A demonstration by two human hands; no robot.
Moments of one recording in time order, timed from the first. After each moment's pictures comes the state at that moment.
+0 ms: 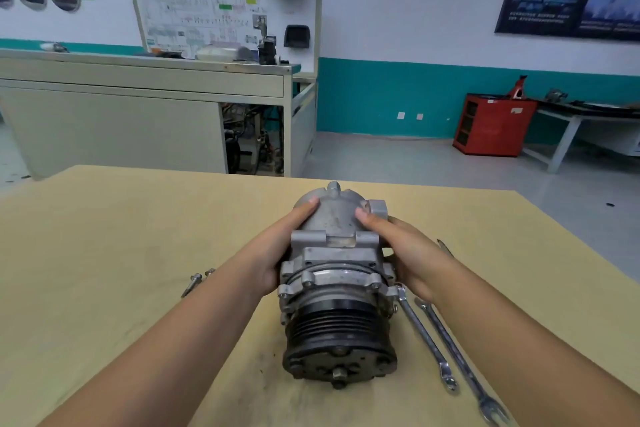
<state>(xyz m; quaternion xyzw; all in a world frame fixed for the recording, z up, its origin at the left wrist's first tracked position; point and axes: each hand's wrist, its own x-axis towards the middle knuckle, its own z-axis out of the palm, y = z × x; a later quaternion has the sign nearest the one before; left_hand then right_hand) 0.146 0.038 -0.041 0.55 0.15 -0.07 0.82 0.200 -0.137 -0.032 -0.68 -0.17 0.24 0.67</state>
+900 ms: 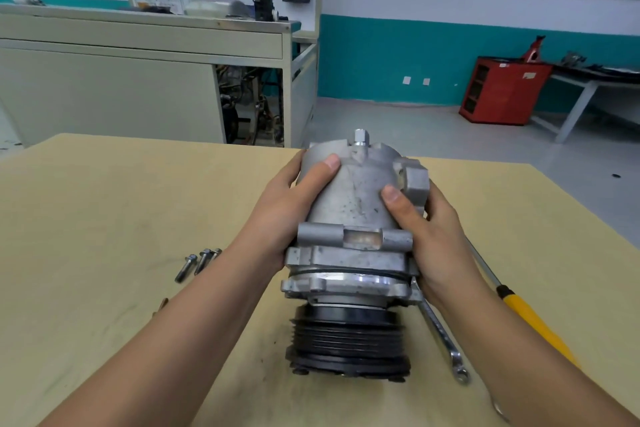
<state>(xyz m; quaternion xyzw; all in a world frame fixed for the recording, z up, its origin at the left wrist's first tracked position) 0.153 0.029 -0.030 0.64 0.02 0.14 0.75 0.194 -0.137 -0.044 -0.62 -0.25 0.02 0.74</state>
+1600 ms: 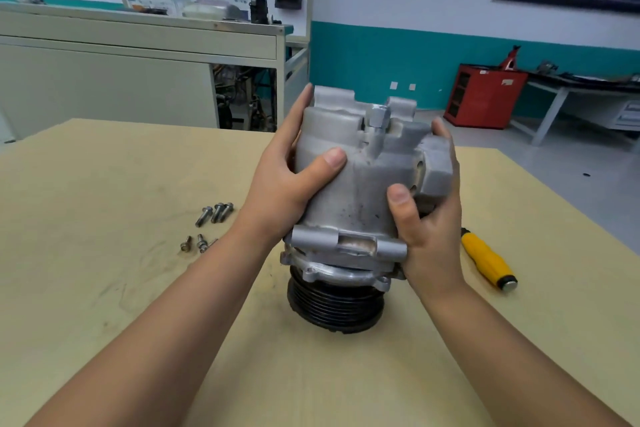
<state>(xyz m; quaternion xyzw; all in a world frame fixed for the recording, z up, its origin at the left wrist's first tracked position) 0.067 -0.001 -0.023 0.68 -0.16 0.30 0.65 0.100 -0.159 -0.052 -0.60 -0.34 -0.19 0.70</state>
